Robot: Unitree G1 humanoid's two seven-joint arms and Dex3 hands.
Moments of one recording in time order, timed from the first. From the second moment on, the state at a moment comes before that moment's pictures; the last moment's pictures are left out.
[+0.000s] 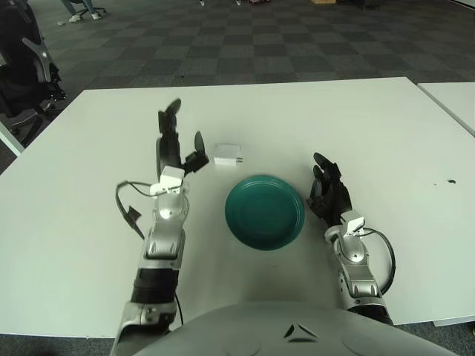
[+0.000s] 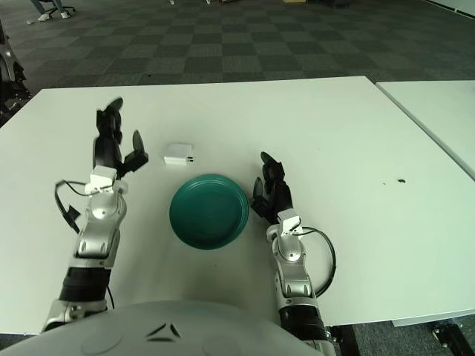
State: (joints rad) left arm -0.16 0.08 -0.01 -0.07 0.38 -0.16 0.29; right arm 0.16 0.04 0.03 0.14 -0.05 -0.23 -0.04
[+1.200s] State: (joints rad) left arm -0.84 0.43 -0.43 0.83 0.62 -0.47 -0.27; right arm 0.11 0.07 0.03 0.19 -0.04 -0.25 -0.05
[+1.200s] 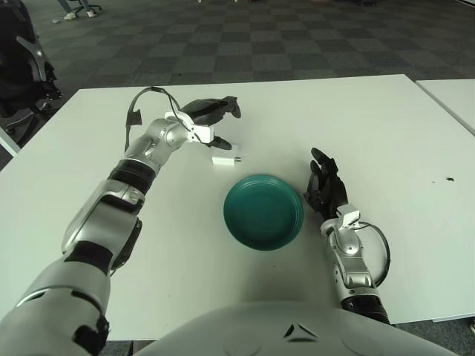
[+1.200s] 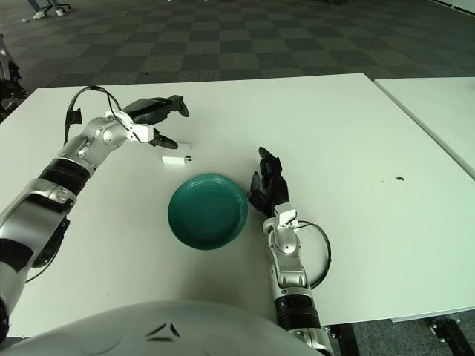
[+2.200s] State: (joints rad) left arm -0.96 0.32 -0.53 1.16 0.66 -0.53 -0.26; right arm 0.09 0.07 0.03 0.22 -0.05 -0.26 -0.08
